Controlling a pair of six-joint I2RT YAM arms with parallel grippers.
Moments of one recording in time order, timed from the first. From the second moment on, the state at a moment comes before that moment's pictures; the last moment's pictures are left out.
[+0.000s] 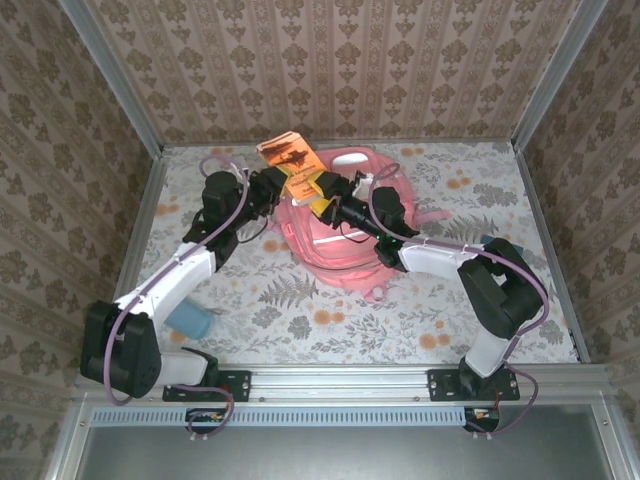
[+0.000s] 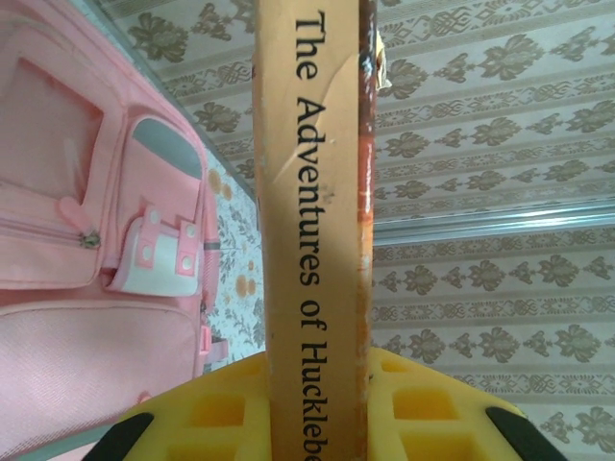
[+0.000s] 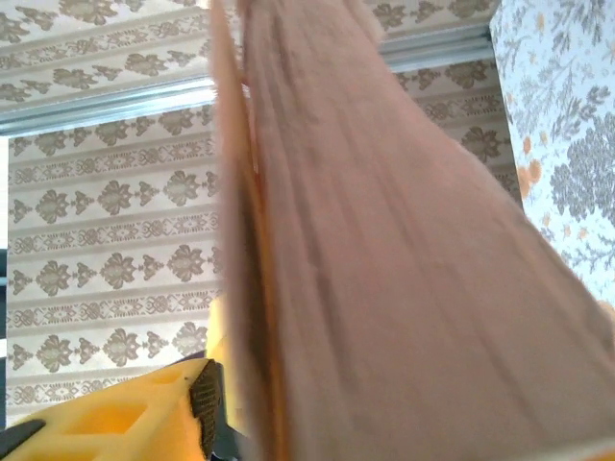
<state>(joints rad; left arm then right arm) -0.41 1.32 0.89 0.27 0.32 -1.32 0.59 1.73 0.97 0.86 -0.31 1.73</state>
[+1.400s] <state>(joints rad) -0.83 1.79 1.50 -0.63 0.17 -0.13 0.20 0.92 0.81 -0.47 0.05 0.92</state>
